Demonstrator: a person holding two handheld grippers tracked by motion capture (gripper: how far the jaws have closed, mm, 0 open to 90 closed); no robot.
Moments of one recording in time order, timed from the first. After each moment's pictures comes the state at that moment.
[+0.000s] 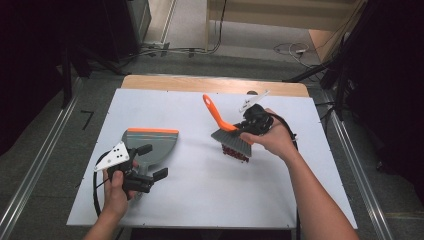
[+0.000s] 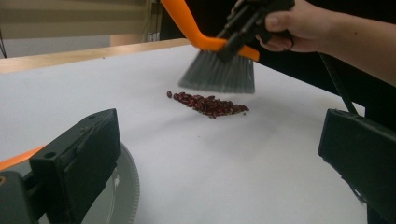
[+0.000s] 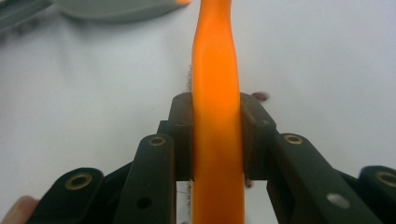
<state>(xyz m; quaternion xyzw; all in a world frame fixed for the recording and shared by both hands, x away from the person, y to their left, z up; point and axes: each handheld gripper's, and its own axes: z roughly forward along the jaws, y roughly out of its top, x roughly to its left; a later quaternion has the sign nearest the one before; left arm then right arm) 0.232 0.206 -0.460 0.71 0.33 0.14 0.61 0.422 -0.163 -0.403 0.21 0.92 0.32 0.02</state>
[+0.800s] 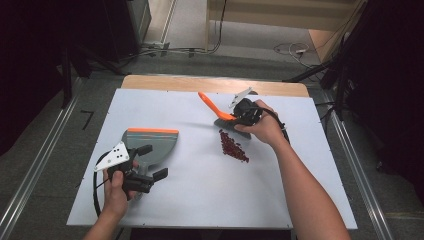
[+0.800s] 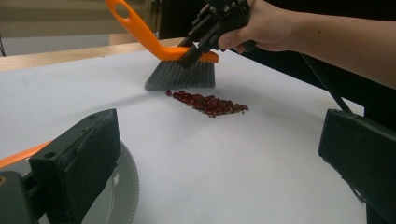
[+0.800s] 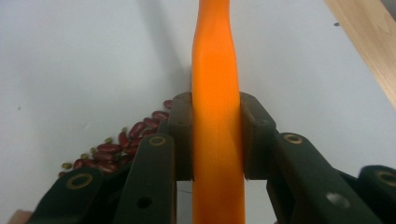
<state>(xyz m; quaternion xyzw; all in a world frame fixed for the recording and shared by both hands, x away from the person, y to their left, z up) 0.232 0.206 -0.462 0.71 0.34 0.14 0.60 0.461 -0.137 -0.436 0.16 0.95 0.25 0.14</state>
